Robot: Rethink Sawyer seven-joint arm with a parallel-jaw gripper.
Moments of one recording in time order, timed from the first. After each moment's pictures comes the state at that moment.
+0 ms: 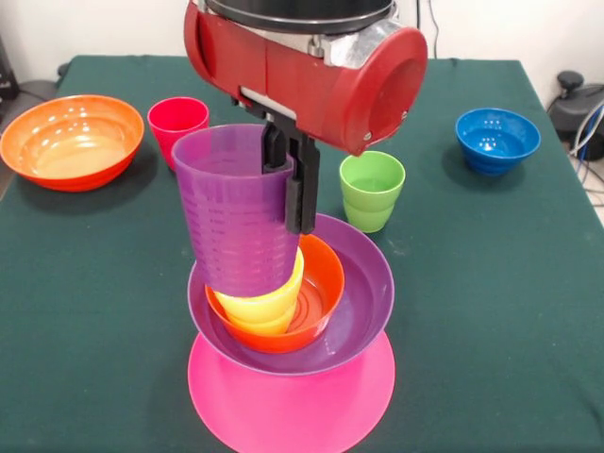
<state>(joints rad) -0.31 -0.26 0.71 0.18 -0.70 1.59 2.32</state>
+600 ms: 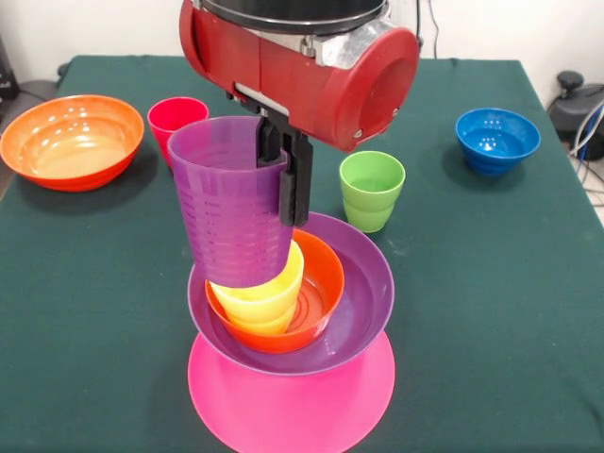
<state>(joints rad) -0.31 -0.26 0.71 0.18 -0.71 1.61 2.32</state>
